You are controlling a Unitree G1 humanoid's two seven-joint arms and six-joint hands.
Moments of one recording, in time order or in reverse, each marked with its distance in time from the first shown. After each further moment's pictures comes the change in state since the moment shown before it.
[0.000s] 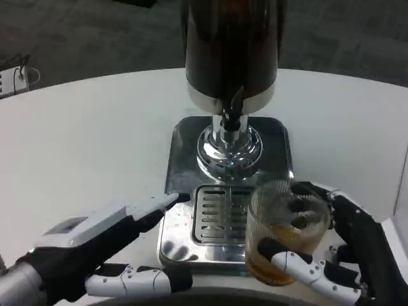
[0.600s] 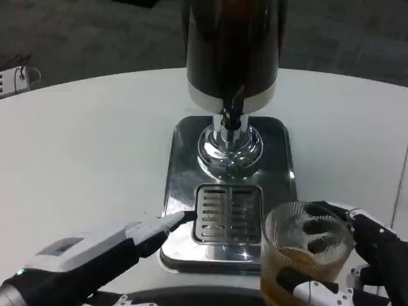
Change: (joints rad) left arm 0.153 0.036 0.088 -0.161 -0.082 -0.012 -0.076; right arm 0.187 -0.063 -0.071 -0.215 0.049 0.032 0.138
